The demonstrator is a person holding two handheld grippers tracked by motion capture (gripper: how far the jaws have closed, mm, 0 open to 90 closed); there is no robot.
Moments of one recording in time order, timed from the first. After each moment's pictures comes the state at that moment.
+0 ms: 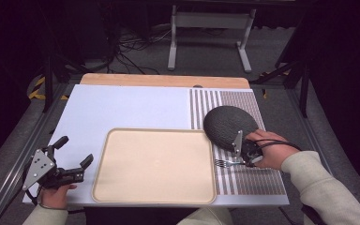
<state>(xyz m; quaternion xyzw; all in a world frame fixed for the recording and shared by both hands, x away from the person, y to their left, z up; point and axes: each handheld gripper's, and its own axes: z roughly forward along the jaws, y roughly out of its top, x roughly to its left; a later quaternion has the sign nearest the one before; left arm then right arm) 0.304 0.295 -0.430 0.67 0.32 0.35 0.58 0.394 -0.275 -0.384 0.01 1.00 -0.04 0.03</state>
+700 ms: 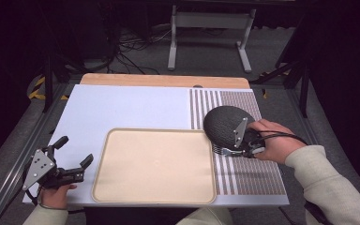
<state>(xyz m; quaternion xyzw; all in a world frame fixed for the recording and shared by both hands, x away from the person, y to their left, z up) 0.304 0.296 -0.430 0.67 0.32 0.35 0.58 0.396 -0.268 -0.343 0.06 1.00 0.00 0.07</state>
